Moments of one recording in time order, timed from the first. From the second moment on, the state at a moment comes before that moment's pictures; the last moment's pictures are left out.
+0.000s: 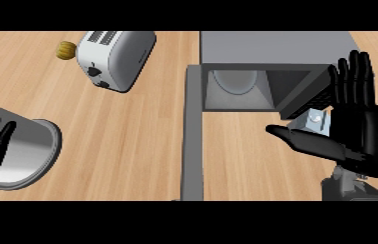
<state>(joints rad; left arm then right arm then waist) 0.26 0.14 0.26 -2.15 0.40 -0.28 0.02 -0.14 -0.04 -0.05 -1.91 0.05 -0.23 0.11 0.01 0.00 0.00</state>
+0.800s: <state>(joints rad) 0.30 0.11 0.30 -2.16 0.41 -0.35 0.00 -0.06 -0.06 -0.19 -1.67 -0.03 -0.19 -0.21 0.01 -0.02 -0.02</state>
